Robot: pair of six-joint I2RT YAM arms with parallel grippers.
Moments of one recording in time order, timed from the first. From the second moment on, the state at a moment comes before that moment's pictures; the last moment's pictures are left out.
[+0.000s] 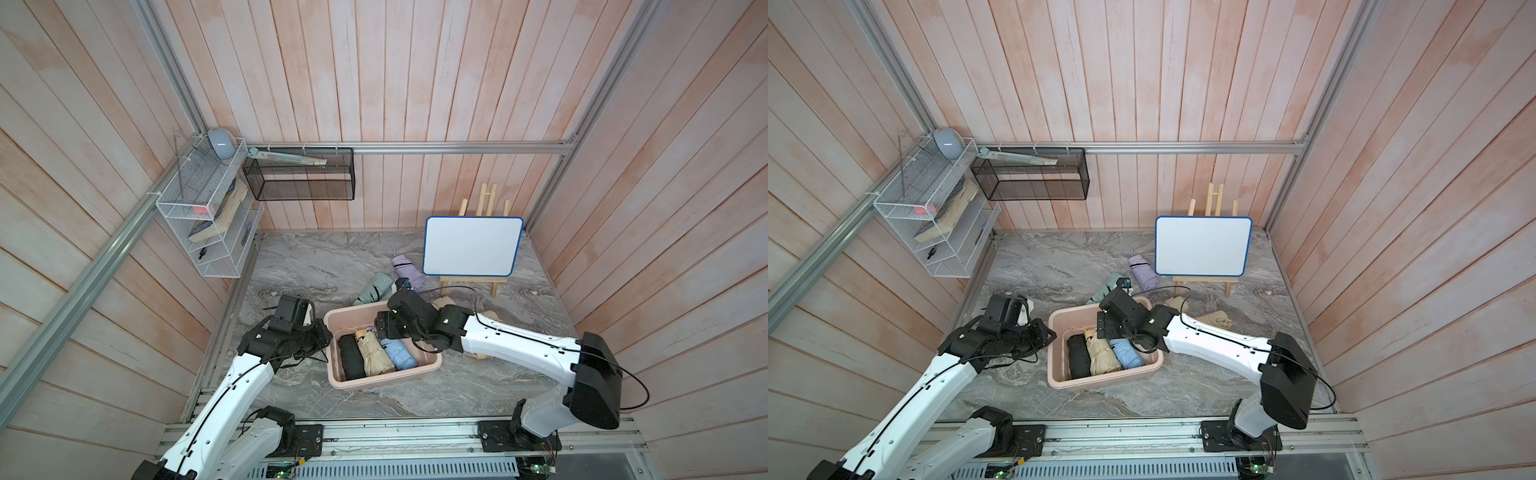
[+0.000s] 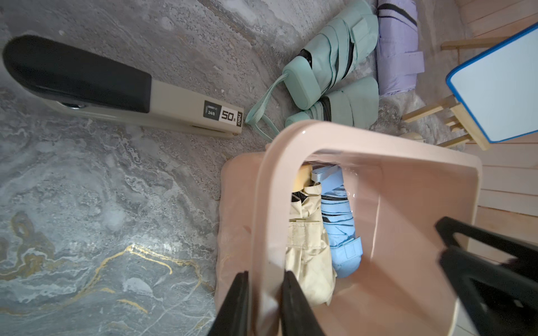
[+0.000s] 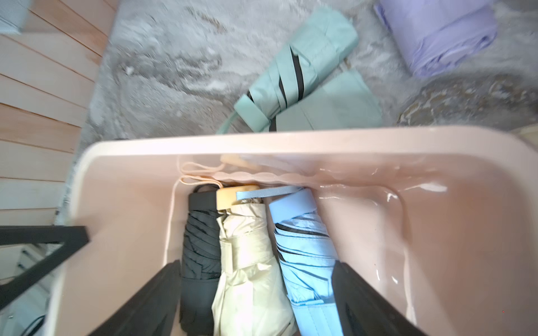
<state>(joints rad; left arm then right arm) -0.30 0.93 0.79 -0.86 0.23 -0.69 1.04 1.48 1.19 -0.53 0.20 0.80</state>
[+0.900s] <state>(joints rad) -0.27 0.87 0.95 -0.90 -0.01 -0.58 0.43 1.19 0.95 -0.78 0.08 0.74</state>
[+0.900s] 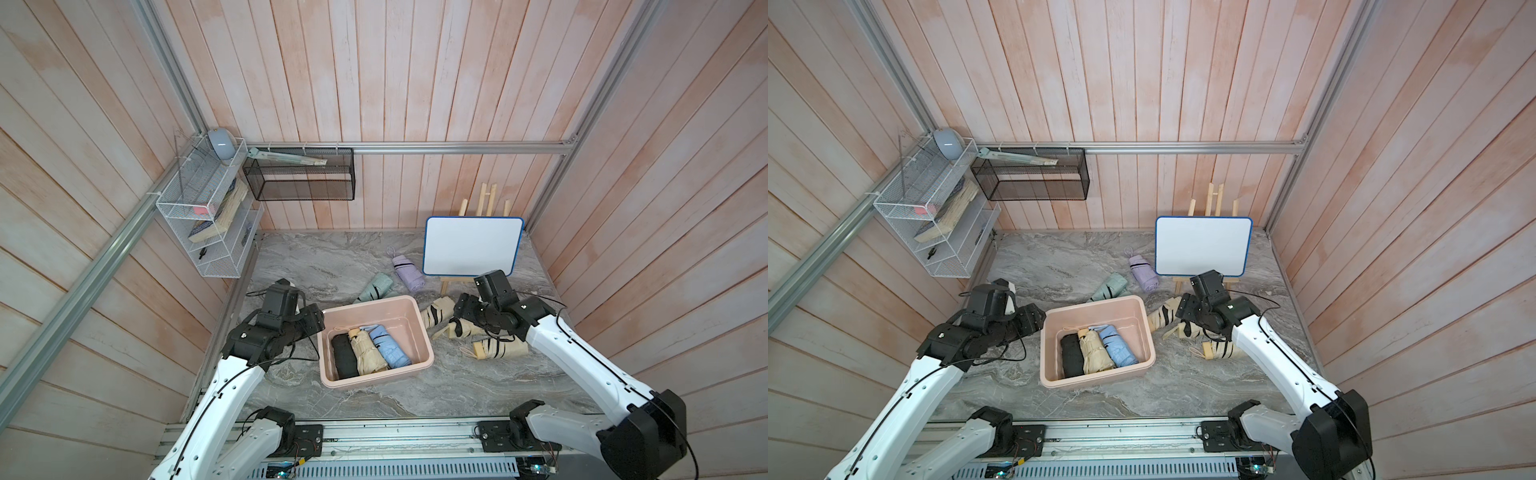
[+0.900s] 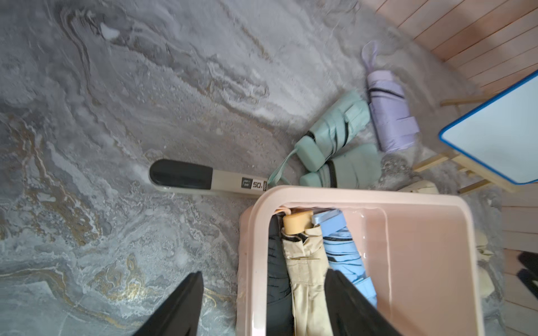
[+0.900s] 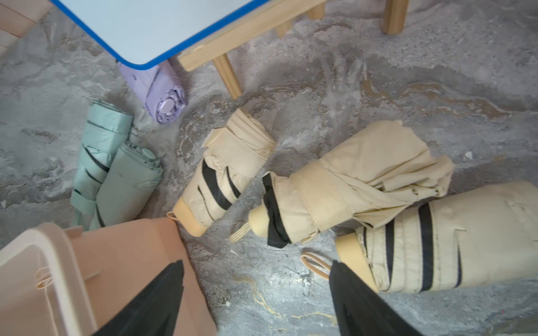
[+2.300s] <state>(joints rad) -0.26 0.71 0.77 -0.16 -0.09 -0.46 0.31 1.43 0.83 -0.59 0.11 -1.08</state>
